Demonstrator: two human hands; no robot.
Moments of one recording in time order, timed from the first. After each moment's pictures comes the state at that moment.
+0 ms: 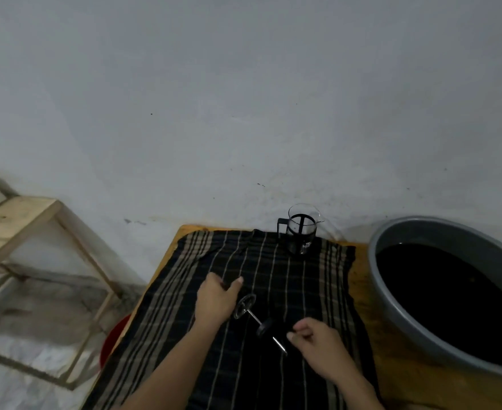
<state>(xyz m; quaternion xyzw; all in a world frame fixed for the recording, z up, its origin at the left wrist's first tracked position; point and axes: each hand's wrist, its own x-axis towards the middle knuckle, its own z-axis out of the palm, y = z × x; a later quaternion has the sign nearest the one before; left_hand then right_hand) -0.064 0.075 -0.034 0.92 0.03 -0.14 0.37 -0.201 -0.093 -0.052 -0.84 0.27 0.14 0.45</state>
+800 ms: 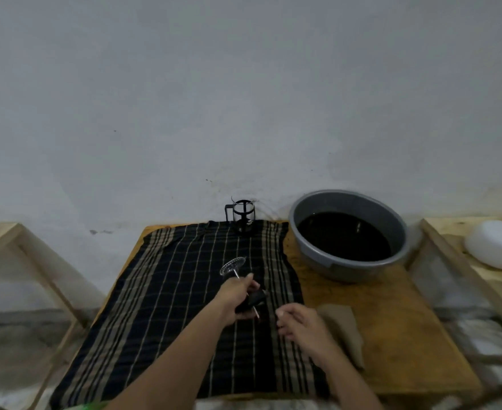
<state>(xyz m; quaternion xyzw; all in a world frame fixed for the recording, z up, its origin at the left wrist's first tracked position) -0.210 0.023 -0.013 0.70 0.03 -0.43 0.57 -0.360 -0.080 -0.030 -0.74 0.30 -0.02 0.60</state>
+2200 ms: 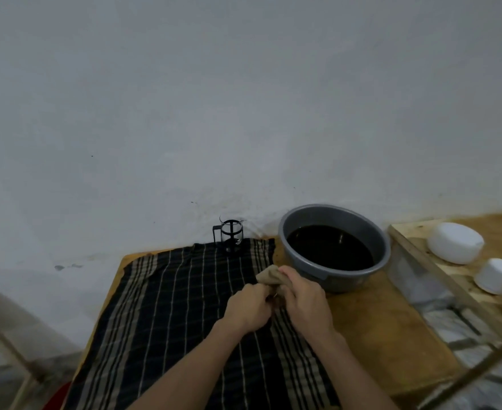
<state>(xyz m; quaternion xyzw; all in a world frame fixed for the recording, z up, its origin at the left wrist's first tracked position) -0.206 0.023 0.030 0.86 -0.46 -0.18 0.16 -0.315 -0.068 0.026 -0.89 0.24 -0.29 0.25</state>
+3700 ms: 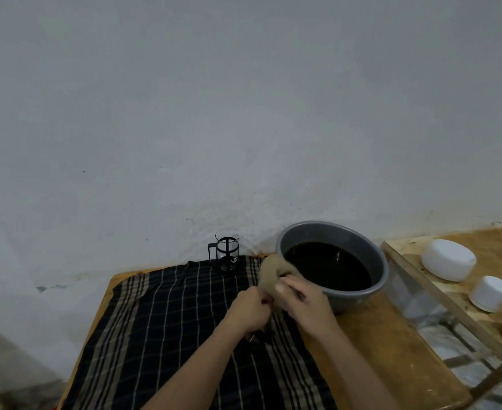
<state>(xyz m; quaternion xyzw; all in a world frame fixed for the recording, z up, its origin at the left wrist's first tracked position) -0.180 0.008 0.045 0.82 -0.40 -0.28 0.30 -0.300 -0.085 0.056 -0.80 0.29 -0.23 0.46</state>
